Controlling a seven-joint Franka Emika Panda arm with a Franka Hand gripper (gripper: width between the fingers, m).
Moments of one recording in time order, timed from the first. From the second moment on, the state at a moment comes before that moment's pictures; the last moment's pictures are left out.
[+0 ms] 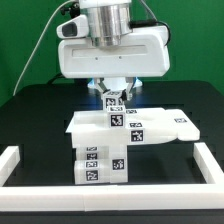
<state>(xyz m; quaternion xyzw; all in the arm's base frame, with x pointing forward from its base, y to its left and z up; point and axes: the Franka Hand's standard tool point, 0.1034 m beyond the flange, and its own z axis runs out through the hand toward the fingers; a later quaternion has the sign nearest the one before) 0.507 -0.006 0.117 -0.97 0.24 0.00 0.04</state>
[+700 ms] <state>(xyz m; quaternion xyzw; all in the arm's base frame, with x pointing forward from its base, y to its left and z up) 0.511 -0.005 0.118 -0.98 0.21 -0.02 0.03</state>
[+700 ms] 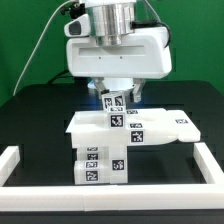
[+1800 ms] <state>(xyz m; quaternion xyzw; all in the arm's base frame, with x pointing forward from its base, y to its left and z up) 0.515 -0.005 0.122 -0.98 -0.20 -0.03 0.01</state>
